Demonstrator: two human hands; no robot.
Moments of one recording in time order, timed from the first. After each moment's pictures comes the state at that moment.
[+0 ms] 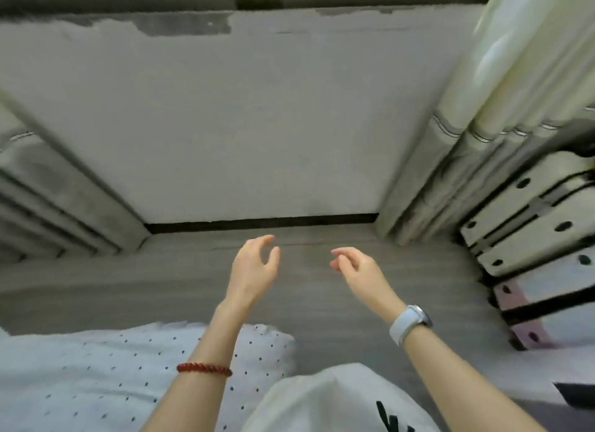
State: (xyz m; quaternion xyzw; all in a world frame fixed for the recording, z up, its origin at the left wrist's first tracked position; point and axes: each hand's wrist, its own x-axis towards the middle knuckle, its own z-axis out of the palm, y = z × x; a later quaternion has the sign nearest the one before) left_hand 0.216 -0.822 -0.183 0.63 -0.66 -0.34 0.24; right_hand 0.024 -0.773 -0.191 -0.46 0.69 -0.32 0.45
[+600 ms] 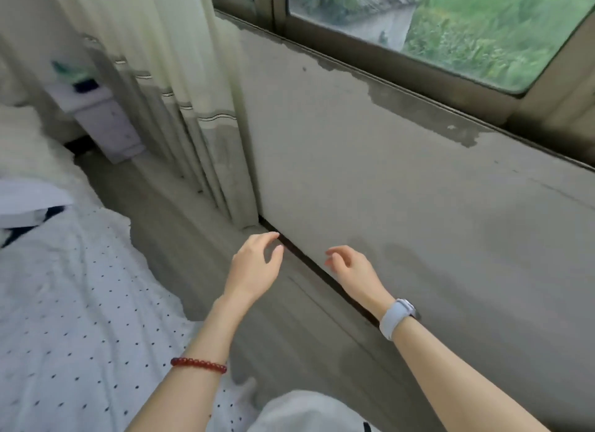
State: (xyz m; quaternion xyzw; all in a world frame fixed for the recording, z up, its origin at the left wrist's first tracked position) left_hand 0.348 -1.040 -0.167 0.81 -0.41 -0.21 0.36; right_hand 0.186 -1.140 -0.178 -0.73 0.47 -0.12 0.48
